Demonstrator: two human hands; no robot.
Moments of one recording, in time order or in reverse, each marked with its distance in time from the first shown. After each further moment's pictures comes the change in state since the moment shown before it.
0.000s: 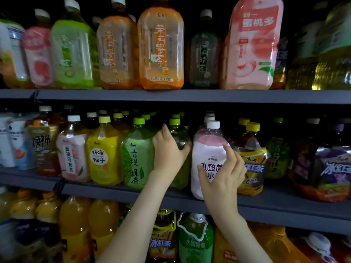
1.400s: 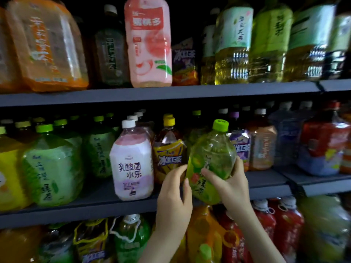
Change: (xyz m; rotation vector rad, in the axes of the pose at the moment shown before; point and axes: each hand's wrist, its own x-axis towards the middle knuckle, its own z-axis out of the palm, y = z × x) left_hand -0.154 0.113 0.087 -0.492 0.006 0.381; right_hand 0.041 0.123 -0.160 0.410 -0.225 0.520
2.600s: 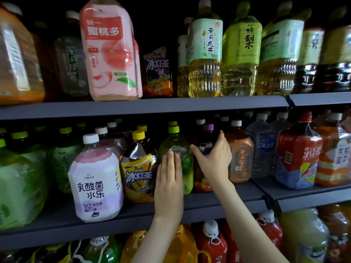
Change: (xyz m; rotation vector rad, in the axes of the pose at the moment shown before) left_hand 0.044 -0.004 0.095 0.659 -0.242 0.084; right_hand 0.120 0.021 -0.018 -0.591 0.232 -0.181
